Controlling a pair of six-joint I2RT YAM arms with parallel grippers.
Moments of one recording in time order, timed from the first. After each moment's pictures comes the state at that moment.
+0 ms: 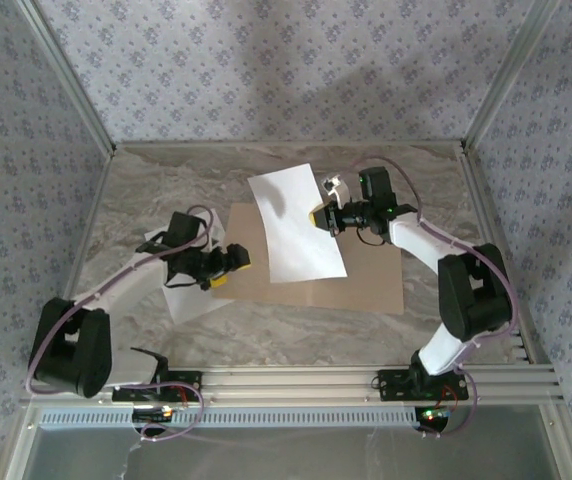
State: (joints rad) left arm -0.32 1.30 0.75 -0.49 0.54 -0.69; right arm 0.32 1.66 1.07 -0.10 -0.76 -0.04
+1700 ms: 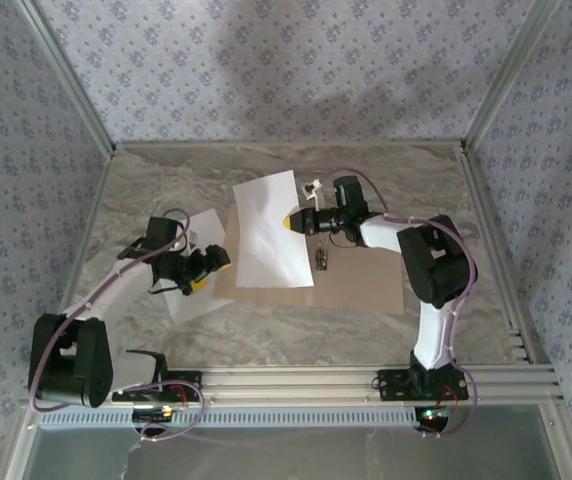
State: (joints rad) left arm -0.17 1.25 0.68 -0.55 0.53 -0.66; right arm 0.42 1.94 1.09 0.31 -0.87 0.42
